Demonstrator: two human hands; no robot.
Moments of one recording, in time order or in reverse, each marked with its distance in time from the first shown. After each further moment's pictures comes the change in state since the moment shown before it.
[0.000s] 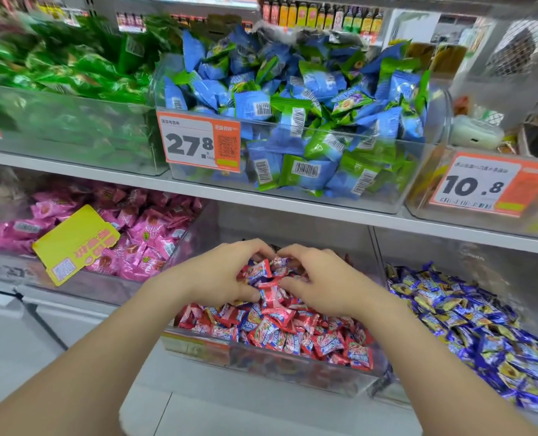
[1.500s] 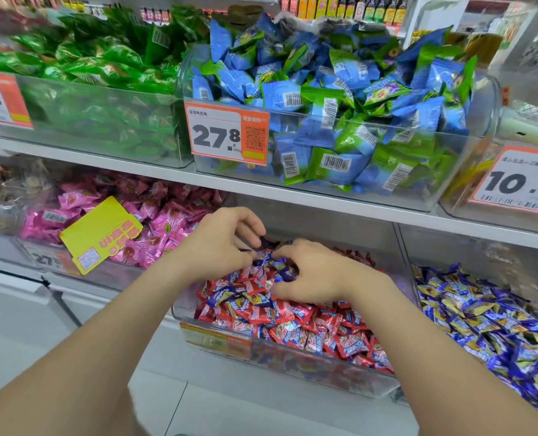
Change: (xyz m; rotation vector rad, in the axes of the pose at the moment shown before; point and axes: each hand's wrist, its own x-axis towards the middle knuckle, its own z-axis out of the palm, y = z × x) left_hand -0.014 -0.007 -0.026 -0.334 0.326 -0.141; right_hand 0.036 -0.035 0.004 -0.152 -0.257 -0.009
